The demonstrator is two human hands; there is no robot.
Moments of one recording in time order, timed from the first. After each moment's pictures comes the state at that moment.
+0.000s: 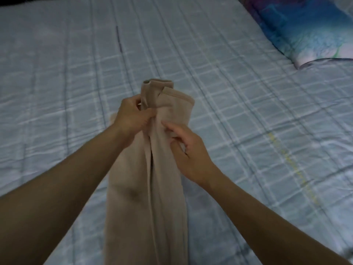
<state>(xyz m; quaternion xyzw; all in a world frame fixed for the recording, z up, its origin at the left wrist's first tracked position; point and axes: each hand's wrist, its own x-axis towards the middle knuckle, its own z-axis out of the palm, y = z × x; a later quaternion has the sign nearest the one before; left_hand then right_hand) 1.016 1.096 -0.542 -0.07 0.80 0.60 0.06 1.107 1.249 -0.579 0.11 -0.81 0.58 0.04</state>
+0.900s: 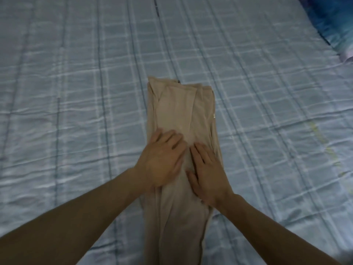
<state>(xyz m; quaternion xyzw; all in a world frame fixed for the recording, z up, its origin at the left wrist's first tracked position) 1.149 0.993 -0.667 0.32 0.95 0.04 0.00 1.201 1.180 -0.684 0.13 -0.97 0.18 -0.08</state>
